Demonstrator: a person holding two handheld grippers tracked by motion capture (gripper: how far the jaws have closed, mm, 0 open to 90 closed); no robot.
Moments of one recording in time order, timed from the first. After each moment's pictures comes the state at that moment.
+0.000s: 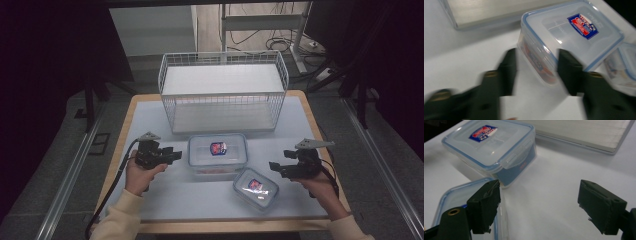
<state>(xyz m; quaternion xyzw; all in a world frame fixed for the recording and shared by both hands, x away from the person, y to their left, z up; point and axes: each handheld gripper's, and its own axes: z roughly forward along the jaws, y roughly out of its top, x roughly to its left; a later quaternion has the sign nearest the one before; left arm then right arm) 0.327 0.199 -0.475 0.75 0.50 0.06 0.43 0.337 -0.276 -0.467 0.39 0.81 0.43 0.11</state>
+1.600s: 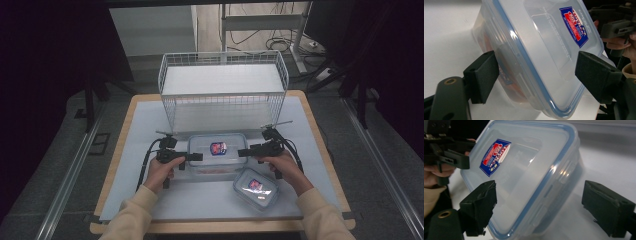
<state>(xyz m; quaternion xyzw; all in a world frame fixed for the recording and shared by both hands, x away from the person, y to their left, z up) 0.370 0.160 -0.516 0.71 0.52 -0.12 0.46 0.420 -0.199 -0.497 0.43 0.79 0.42 -0.11</state>
